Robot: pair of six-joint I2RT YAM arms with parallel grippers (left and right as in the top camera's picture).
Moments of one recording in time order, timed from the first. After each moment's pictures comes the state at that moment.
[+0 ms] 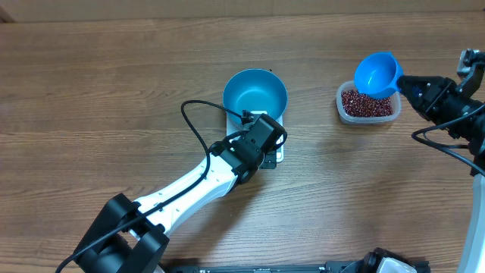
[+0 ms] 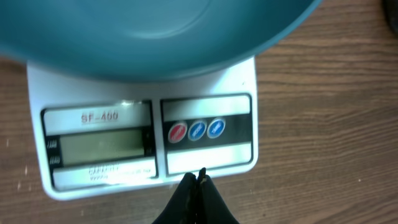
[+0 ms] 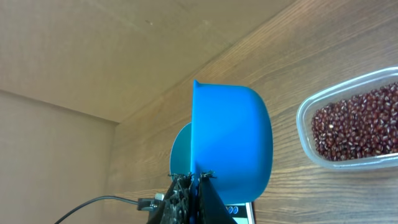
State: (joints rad) left arm -0.76 1.66 1.03 -0.40 -0.13 -0.67; right arm -0.41 1.22 1.32 -0.81 -0.82 0.37
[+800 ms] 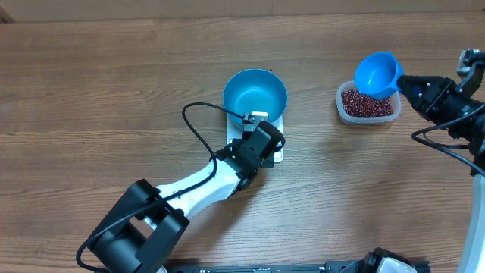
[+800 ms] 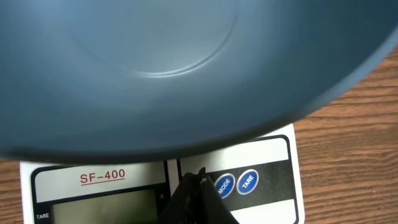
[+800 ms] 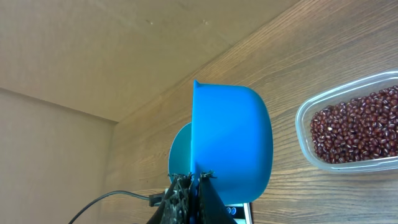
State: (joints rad) left arm -0.76 1.75 0.91 -0.11 -0.26 -0.58; right arm -0.41 1.22 1.32 -0.81 -0.82 0.36
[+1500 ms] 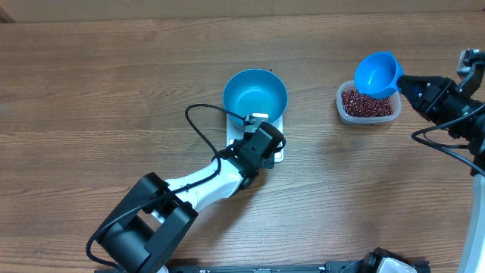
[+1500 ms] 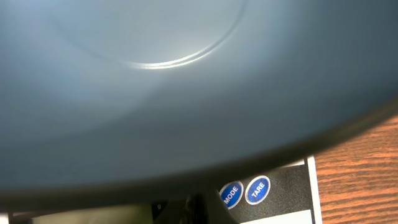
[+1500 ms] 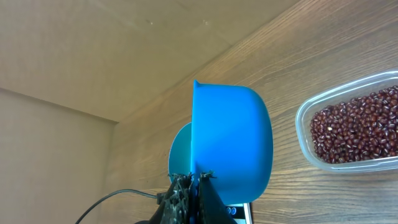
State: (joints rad) left arm -0.76 1.80 0.91 -0.07 -0.25 -0.58; right arm -0.41 1.22 1.32 -0.81 -0.82 0.36
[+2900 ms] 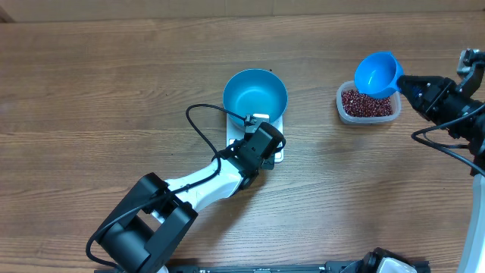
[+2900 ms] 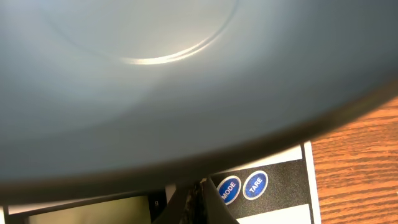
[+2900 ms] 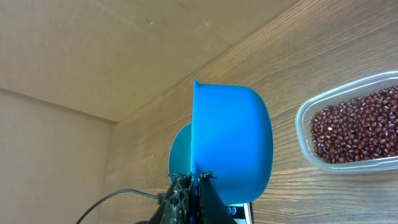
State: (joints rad) left arm -0.76 1.80 0.91 -0.08 -0.24 -0.56; right arm -0.41 1.22 1.32 -0.81 -0.82 0.36
